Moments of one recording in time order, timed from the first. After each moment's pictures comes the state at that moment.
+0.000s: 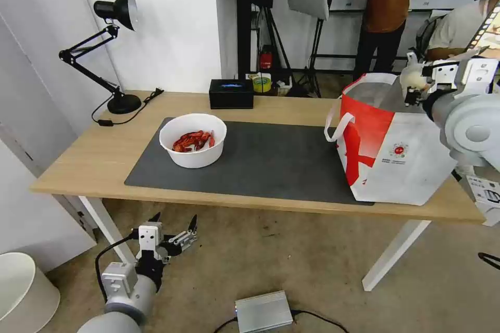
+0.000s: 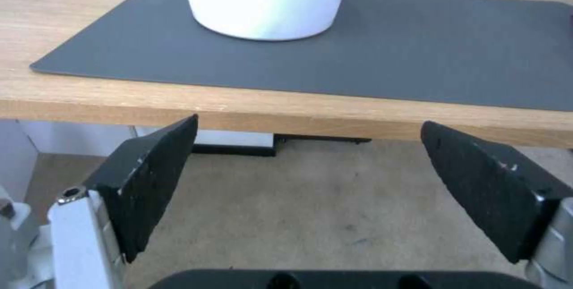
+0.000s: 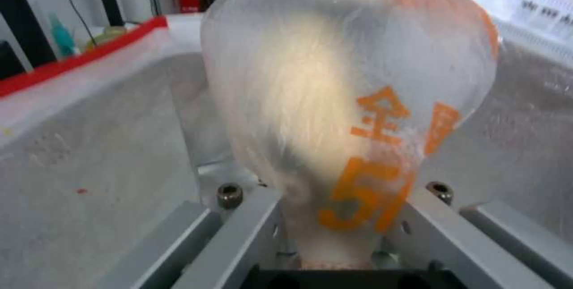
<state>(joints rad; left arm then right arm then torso) 1.69 -0.88 -0.34 -2.34 -0.58 0.15 -0.48 -0.39 0.46 0.04 1.92 1.48 -0.61 0.89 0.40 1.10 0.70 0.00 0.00</state>
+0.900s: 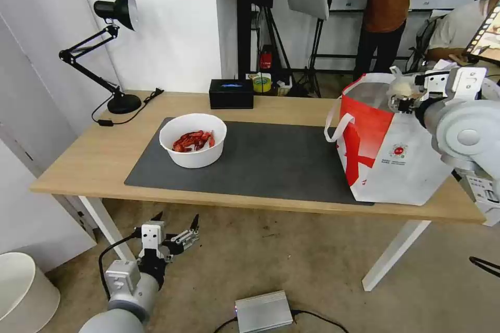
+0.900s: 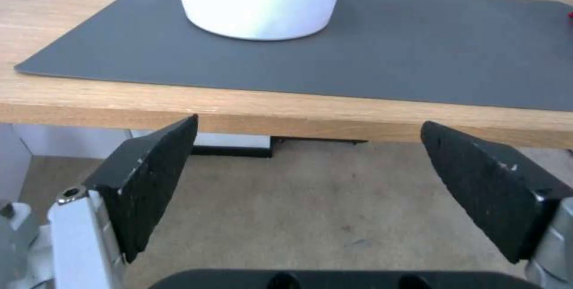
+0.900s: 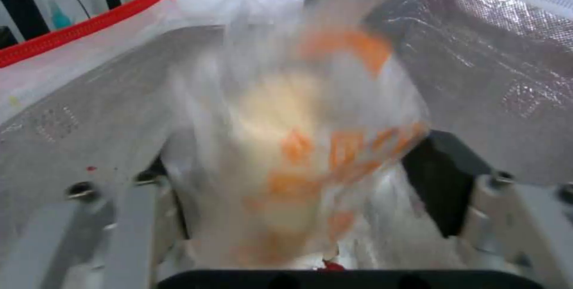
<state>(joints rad) 1.65 -0.87 -0.31 -2.32 -0.58 0.15 -0.48 -0.42 0.48 0.04 1.94 1.50 -0.62 0.92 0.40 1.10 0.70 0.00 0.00</state>
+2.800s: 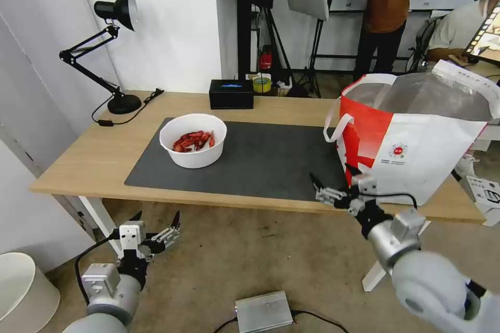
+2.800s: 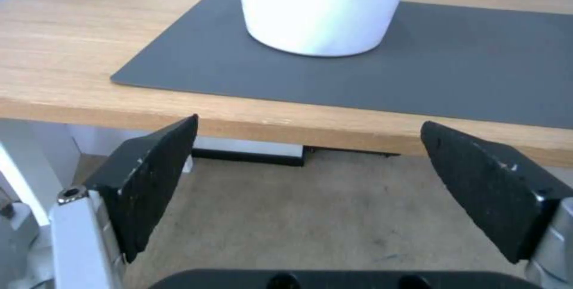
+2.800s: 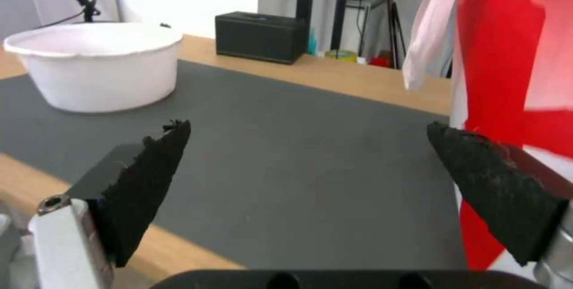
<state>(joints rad) 1.75 -0.90 -0.45 -2.34 -0.58 0.13 -0.47 -1.41 0.57 0.23 2.23 0.69 0.04 0.38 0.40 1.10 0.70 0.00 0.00</state>
